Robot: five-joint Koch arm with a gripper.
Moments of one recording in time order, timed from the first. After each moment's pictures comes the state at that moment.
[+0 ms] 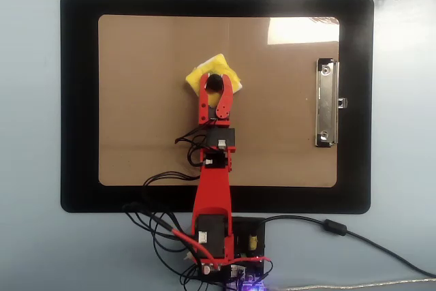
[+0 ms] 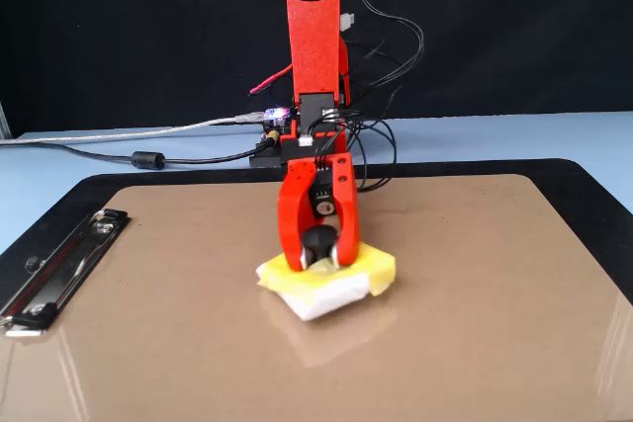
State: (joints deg) arm -0.6 70.6 132.6 -42.5 -94.0
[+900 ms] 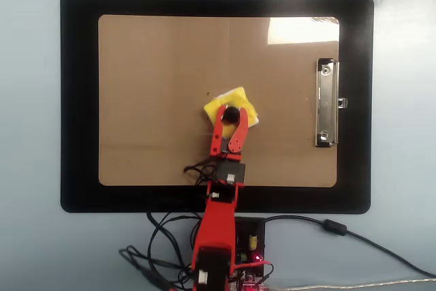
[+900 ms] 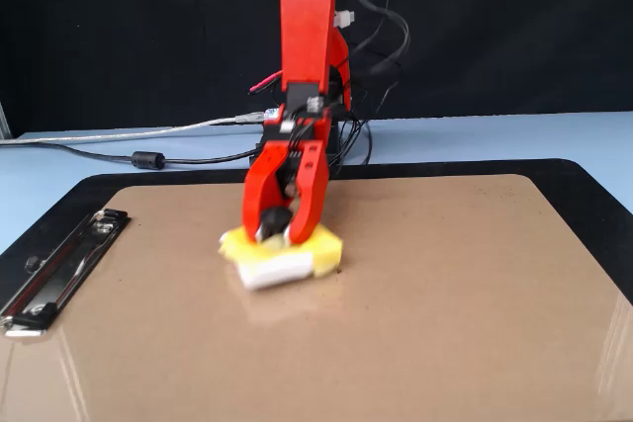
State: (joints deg) arm 4.7 84.3 154.2 -47.2 -92.4
